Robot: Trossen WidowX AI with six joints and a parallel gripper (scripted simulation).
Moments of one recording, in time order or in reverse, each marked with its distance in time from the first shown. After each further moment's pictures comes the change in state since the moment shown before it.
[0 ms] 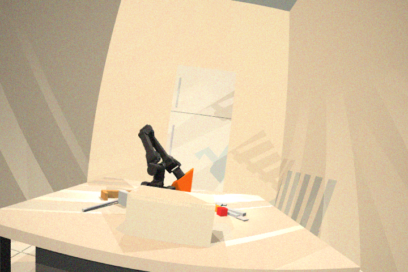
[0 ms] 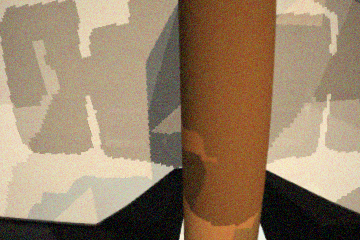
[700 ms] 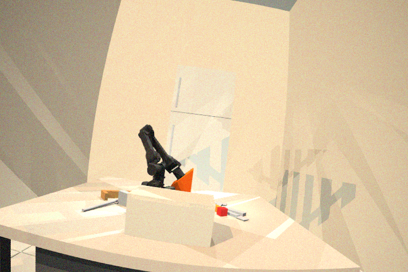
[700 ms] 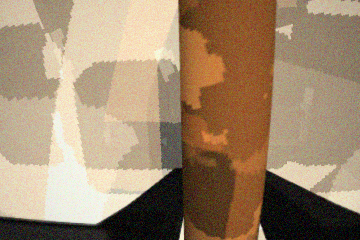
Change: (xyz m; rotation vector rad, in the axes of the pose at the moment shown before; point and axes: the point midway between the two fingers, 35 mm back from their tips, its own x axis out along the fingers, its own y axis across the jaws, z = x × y) arm 0.000 0.000 0.000 0.169 0.000 0.000
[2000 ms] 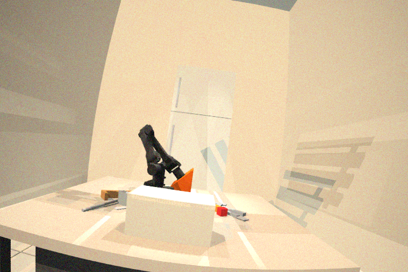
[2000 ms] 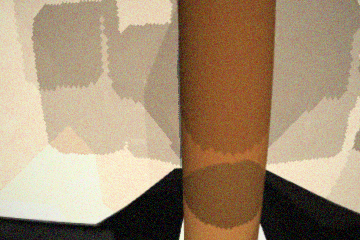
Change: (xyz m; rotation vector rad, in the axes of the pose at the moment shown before) arm -0.001 0.002 0.000 0.287 0.000 0.013
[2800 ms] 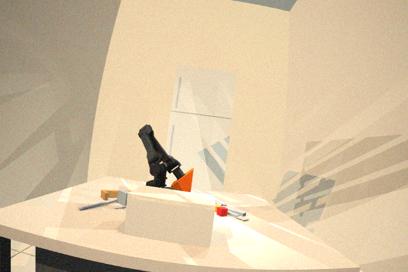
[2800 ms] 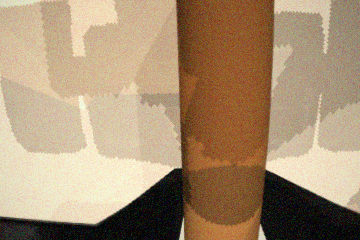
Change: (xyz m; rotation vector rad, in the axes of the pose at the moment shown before) arm 0.001 0.009 -0.002 0.098 -0.001 -0.011
